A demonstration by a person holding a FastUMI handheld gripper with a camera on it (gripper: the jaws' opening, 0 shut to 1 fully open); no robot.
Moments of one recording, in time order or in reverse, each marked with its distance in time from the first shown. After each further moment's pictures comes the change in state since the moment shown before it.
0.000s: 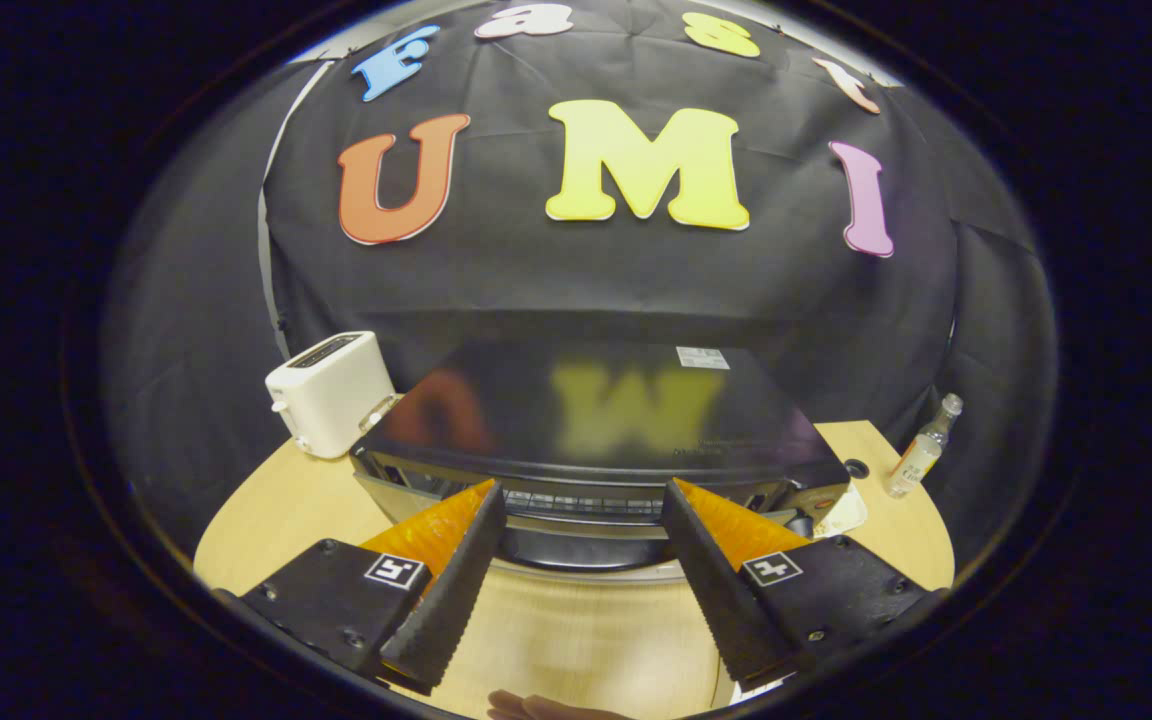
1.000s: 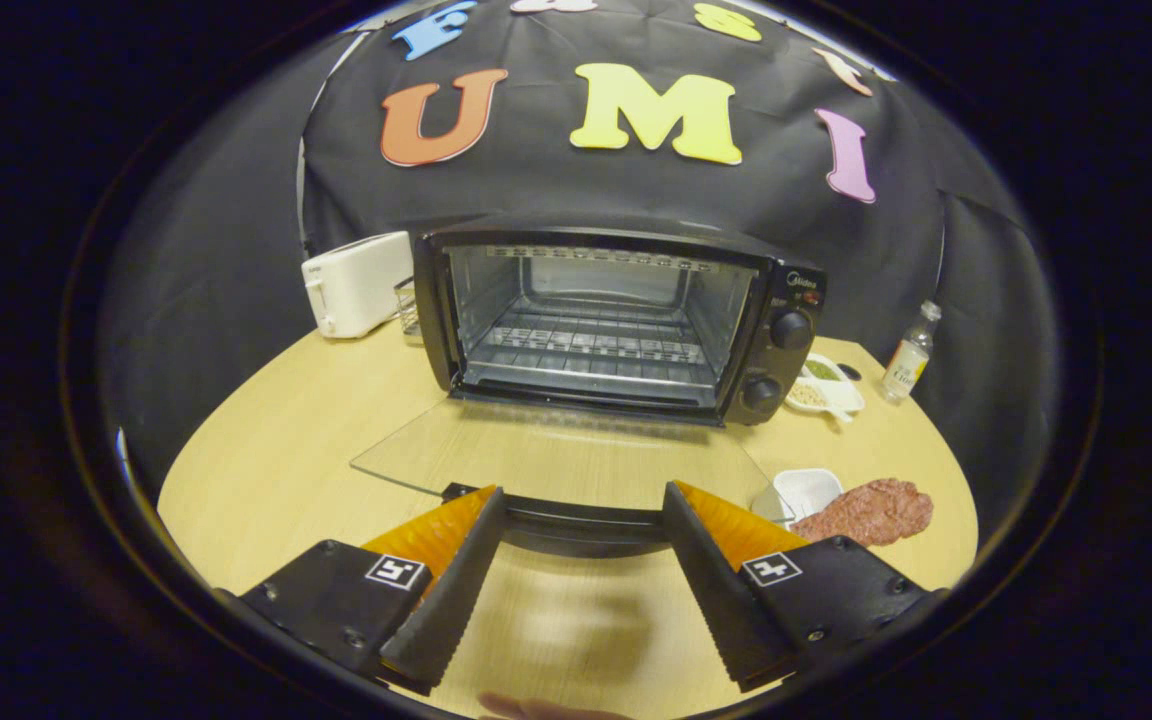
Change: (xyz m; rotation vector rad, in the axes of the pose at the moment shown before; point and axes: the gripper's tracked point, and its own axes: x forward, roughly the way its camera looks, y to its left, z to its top) arm -0.058 0.009 -0.165 -0.020 0.132 0.006
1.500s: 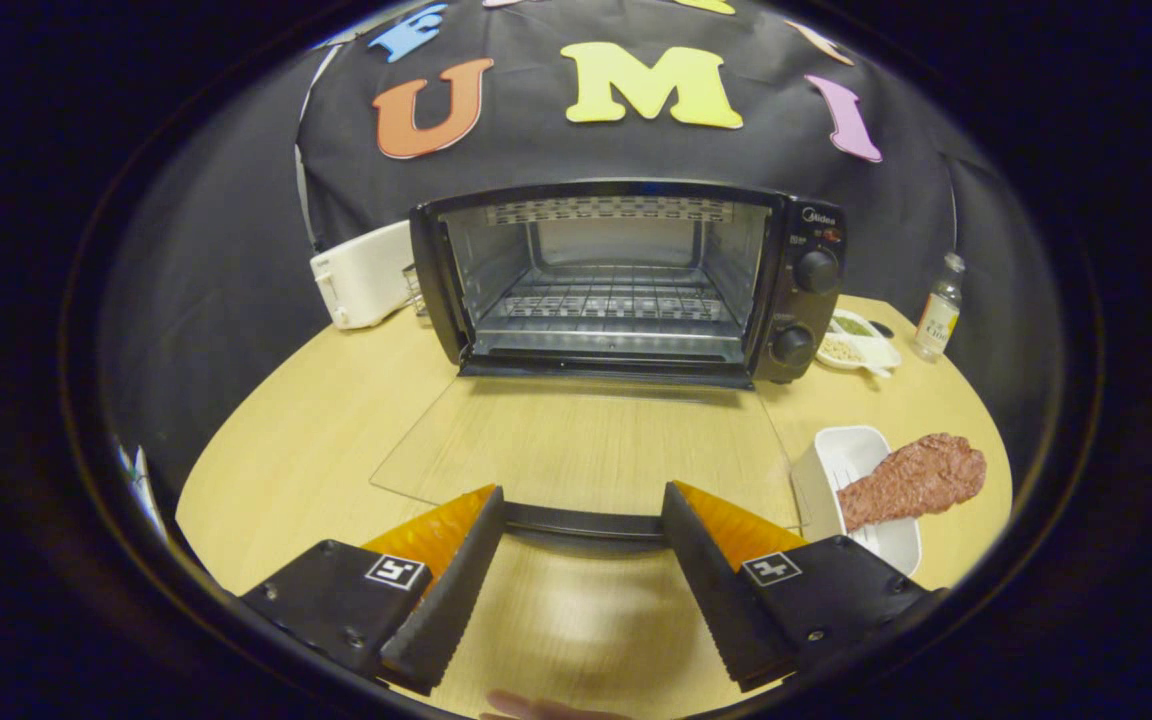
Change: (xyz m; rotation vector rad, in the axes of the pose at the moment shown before) arm 0.006 0.001 -0.020 0.052 0.058 0.097
